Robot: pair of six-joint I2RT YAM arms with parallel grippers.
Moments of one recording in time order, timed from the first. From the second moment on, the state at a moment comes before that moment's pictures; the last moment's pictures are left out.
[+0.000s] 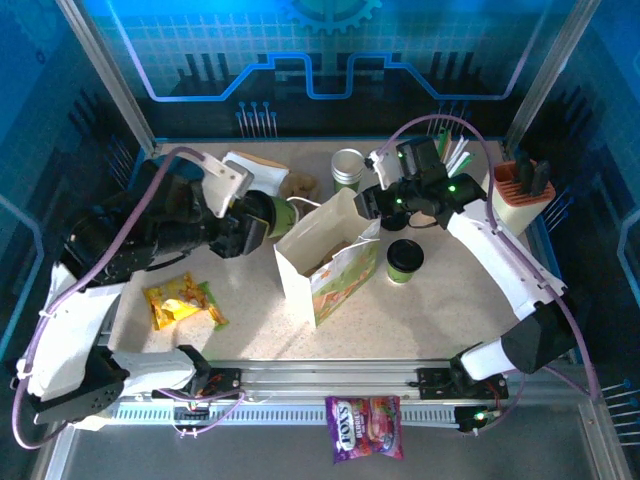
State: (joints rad) left arm -0.70 1.22 1.94 -1.43 -0.04 -0.14; right arm 0.45 1.45 1.46 -0.81 -0.29 0.01
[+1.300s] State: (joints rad) left arm -0.80 1.46 1.88 -1.47 -0.08 -0.09; right arm 0.56 1.39 1.37 -0.76 -0.21 0.04
